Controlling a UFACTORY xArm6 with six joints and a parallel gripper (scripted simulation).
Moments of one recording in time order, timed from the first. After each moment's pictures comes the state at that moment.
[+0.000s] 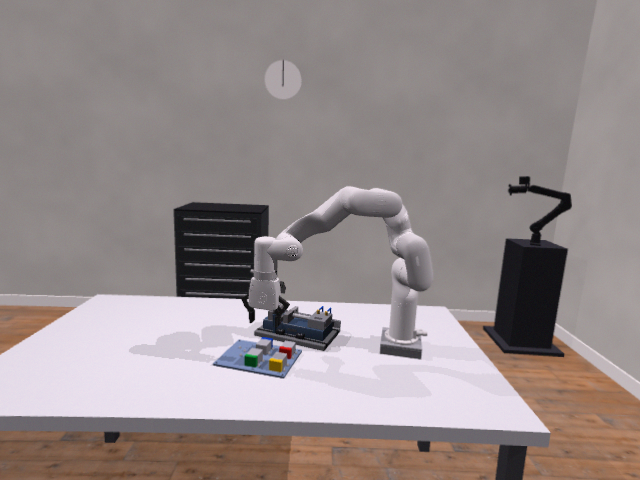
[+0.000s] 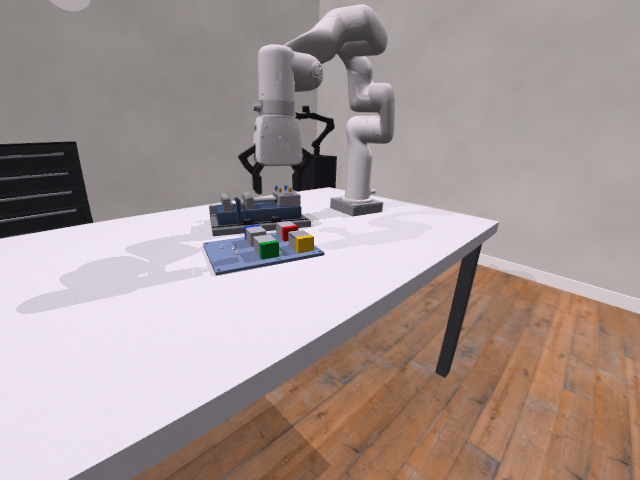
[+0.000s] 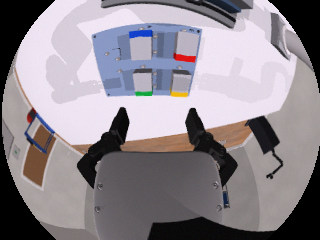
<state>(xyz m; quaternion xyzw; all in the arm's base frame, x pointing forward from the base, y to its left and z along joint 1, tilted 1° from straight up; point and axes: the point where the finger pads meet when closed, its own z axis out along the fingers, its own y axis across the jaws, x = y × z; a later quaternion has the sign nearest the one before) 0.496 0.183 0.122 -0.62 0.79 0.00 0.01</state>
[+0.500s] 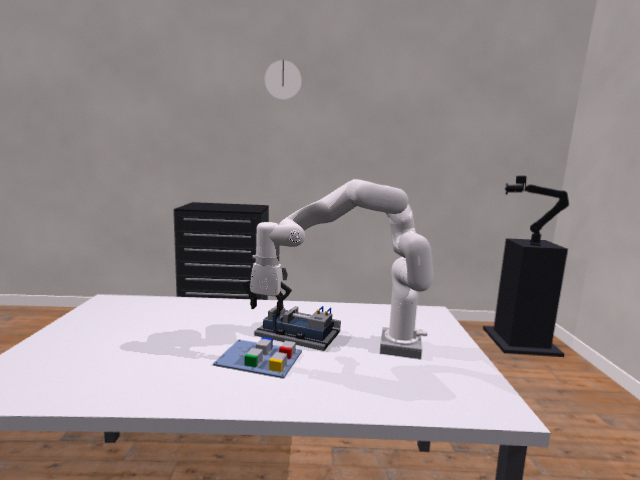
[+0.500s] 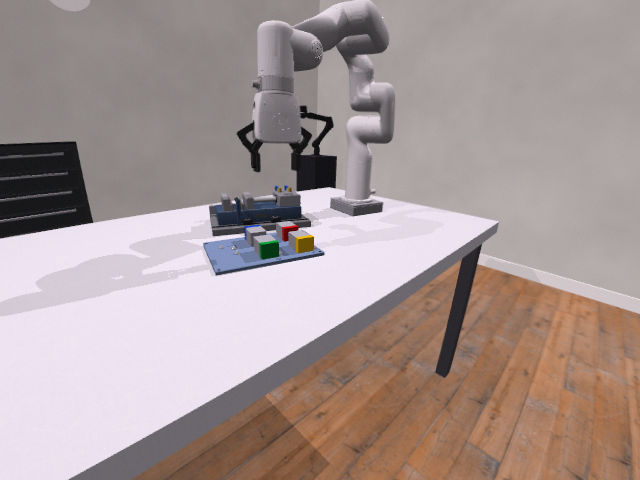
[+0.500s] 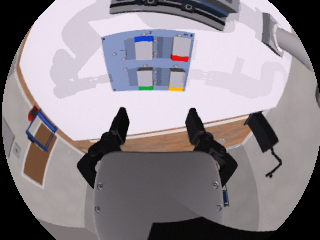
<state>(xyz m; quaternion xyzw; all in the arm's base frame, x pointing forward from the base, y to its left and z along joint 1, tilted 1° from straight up) 0.492 0.173 0.168 -0.62 0.79 0.00 0.01</state>
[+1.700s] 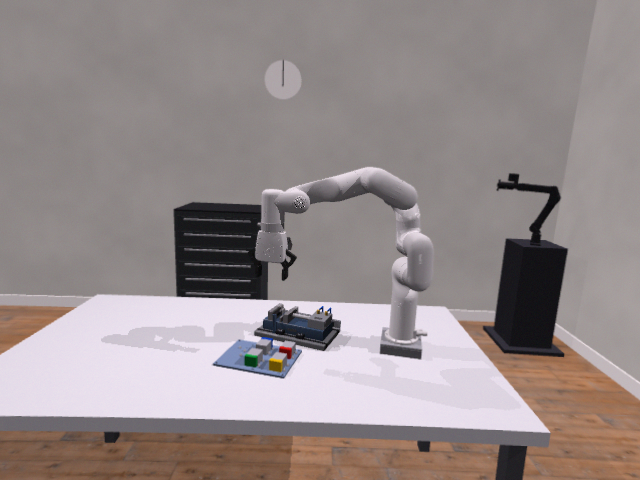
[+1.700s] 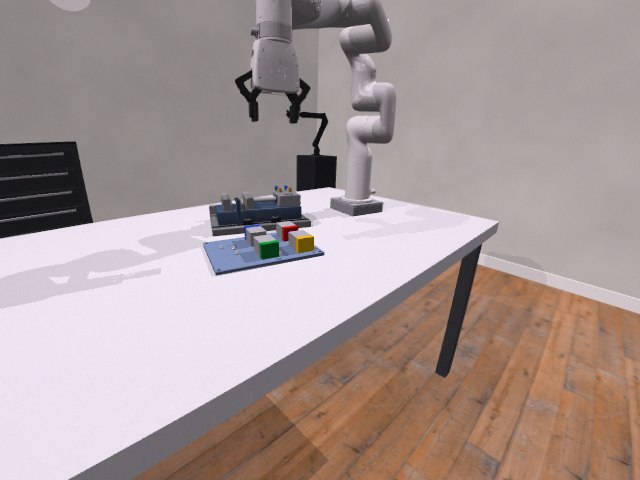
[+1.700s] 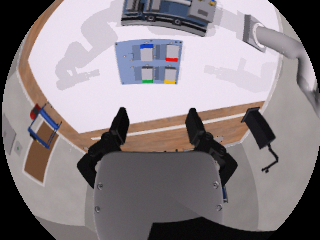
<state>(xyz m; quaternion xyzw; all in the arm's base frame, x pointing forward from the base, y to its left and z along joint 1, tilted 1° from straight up) 0.480 0.149 0.274 -0.62 0.79 0.00 0.01</state>
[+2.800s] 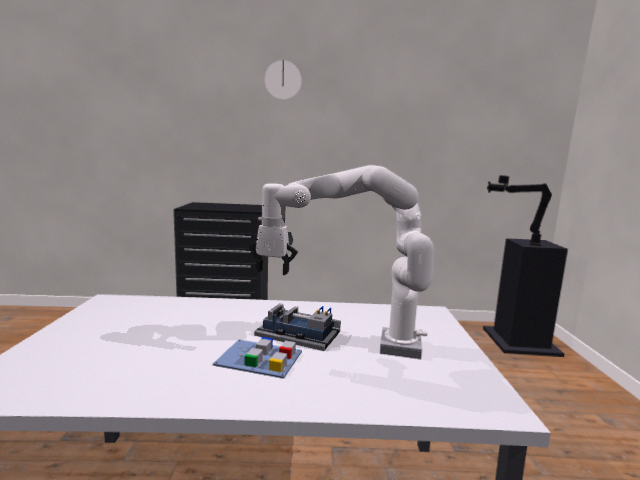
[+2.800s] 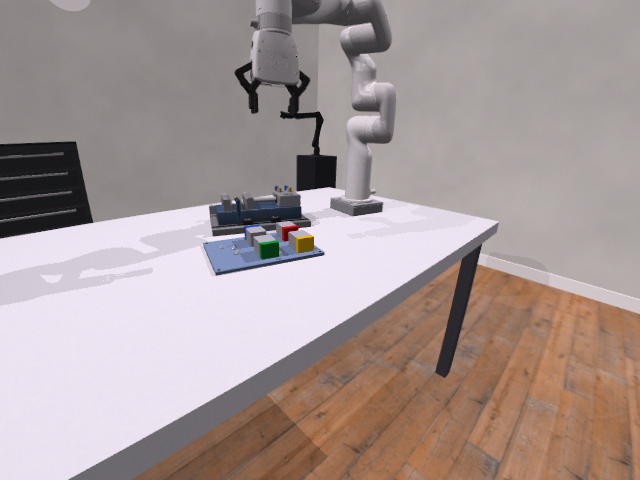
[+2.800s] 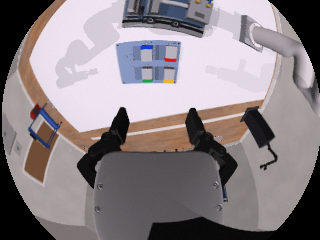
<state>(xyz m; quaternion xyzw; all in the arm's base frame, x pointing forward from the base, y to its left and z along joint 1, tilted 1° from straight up) 0.477 0.144 0.292 -0.62 0.79 0.00 0.01</state>
